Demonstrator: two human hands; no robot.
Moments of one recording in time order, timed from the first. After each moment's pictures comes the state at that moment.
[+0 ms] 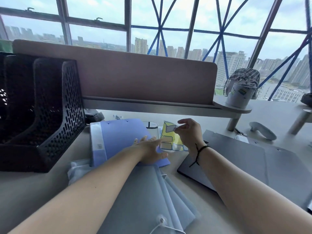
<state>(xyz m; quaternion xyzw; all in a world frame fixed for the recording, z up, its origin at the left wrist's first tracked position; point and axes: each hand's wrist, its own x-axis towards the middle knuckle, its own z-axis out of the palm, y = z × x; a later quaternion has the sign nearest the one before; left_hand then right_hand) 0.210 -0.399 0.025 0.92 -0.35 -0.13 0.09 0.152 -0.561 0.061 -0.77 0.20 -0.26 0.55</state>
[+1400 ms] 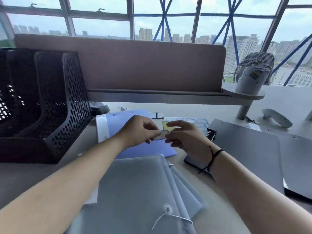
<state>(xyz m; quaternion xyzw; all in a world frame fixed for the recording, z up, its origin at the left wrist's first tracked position) 0.186 -0.348 0.072 0.82 -0.31 -0.09 0.48 0.112 -0.527 0.055 -0.68 0.08 -0.05 0.72</state>
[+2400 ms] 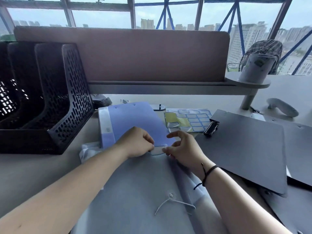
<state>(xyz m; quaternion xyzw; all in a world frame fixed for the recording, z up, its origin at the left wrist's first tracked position) 0.151 -0.332 0.045 0.91 -0.20 -0.11 0.33 0.080 -0.501 0.009 -0.83 0.13 -0.09 0.53</state>
